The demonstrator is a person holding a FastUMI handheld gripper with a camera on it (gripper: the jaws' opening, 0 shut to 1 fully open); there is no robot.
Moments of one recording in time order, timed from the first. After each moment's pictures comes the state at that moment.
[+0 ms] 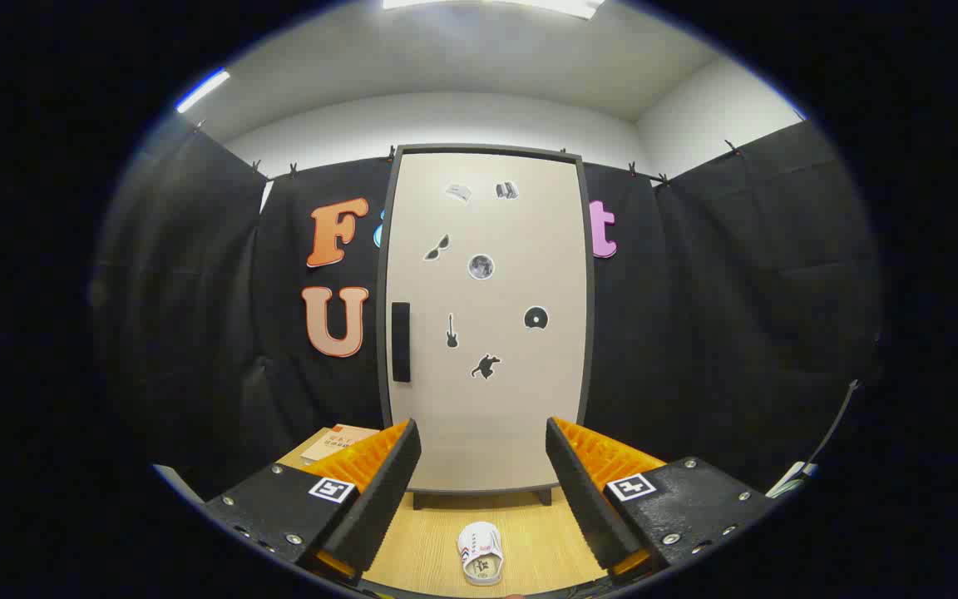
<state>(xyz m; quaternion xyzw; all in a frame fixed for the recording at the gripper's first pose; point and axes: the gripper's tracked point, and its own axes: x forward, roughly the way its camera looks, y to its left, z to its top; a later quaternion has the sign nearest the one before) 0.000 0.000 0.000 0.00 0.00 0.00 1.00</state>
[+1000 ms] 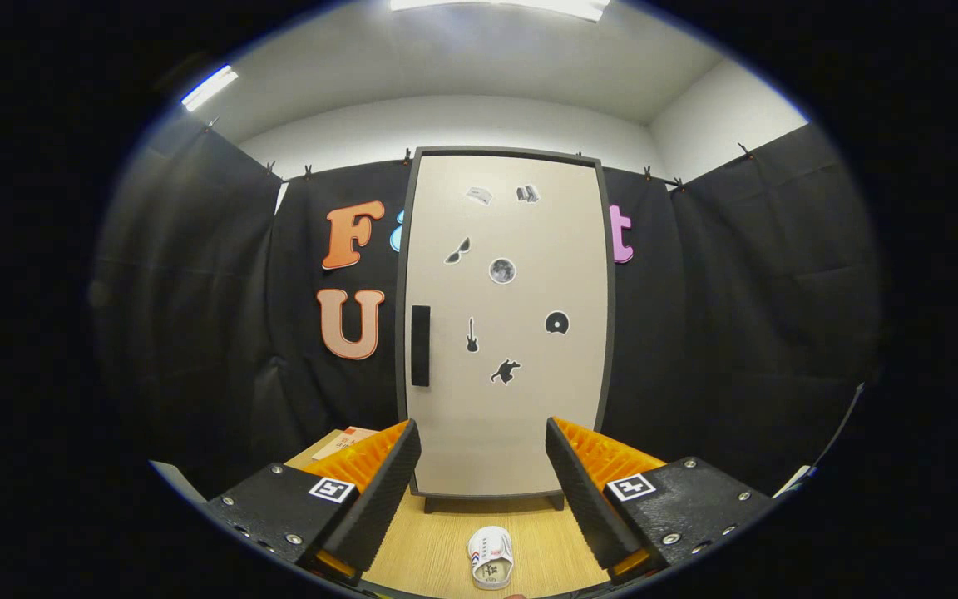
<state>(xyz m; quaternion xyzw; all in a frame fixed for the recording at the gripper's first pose) 0.008 0.028 -0.005 -0.01 -0.01 0.03 1.00</state>
